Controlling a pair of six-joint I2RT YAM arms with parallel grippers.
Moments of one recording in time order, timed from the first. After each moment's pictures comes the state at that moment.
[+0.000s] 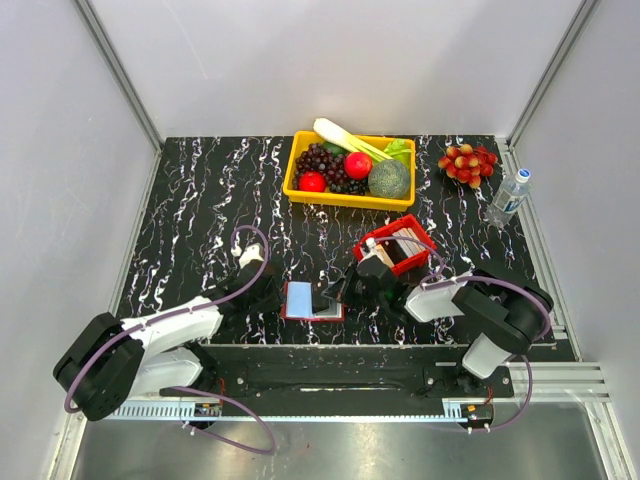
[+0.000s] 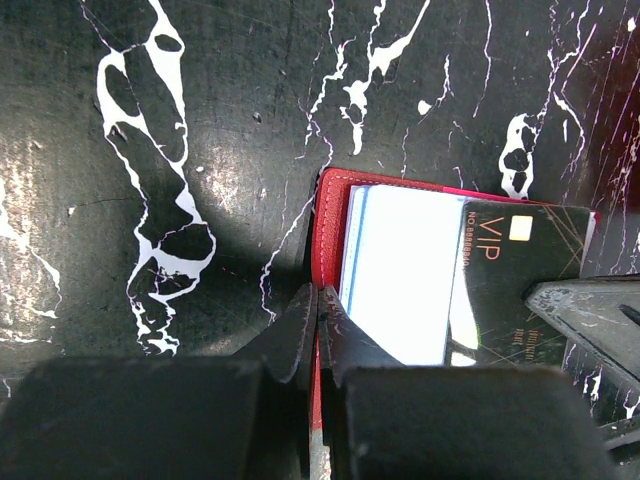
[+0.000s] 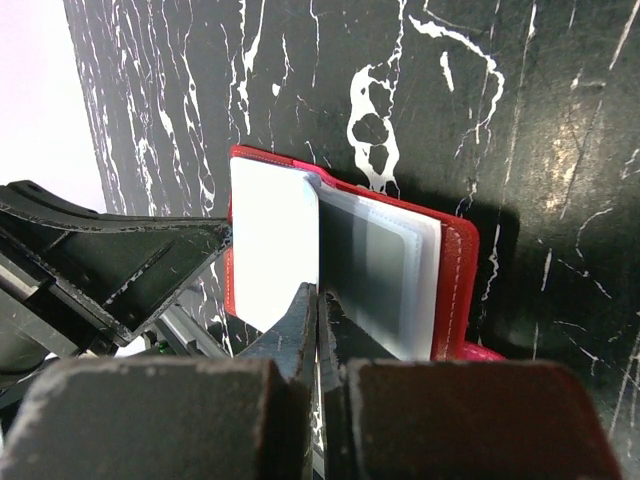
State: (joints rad) left arm -0.70 1.14 0.37 -0.08 -0.18 -0.90; right arm 0.87 1.62 0.49 0.58 -0.05 1.15
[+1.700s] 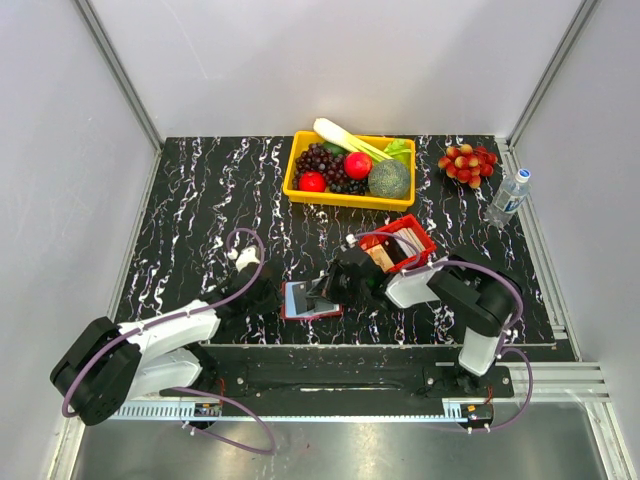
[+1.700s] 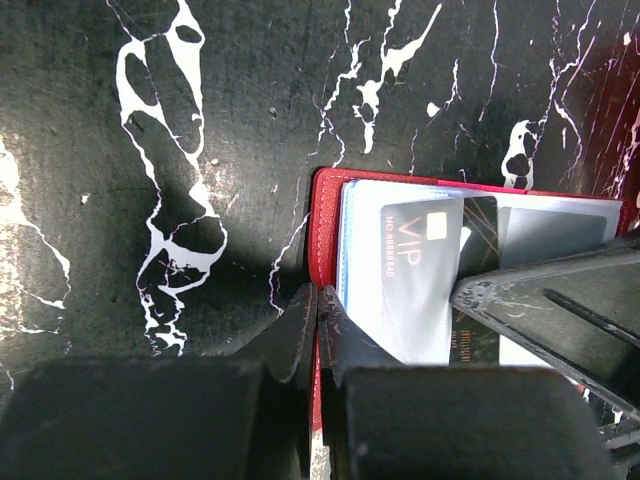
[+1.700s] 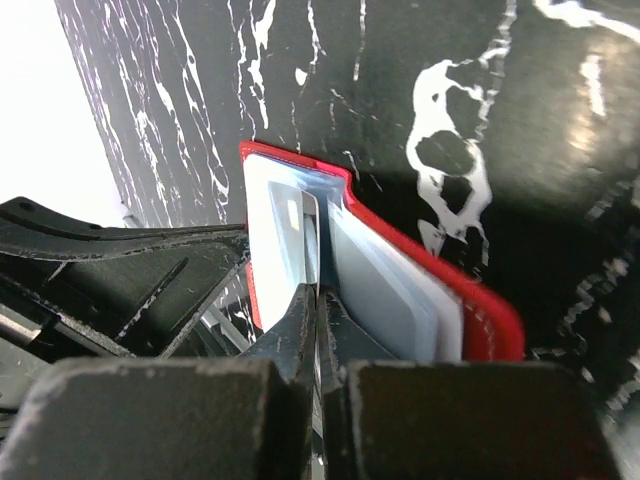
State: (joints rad) left arm -0.70 1.11 0.33 -0.06 -0.19 -0.94; right arm 0.87 1.78 0.65 0.51 -0.19 1.20
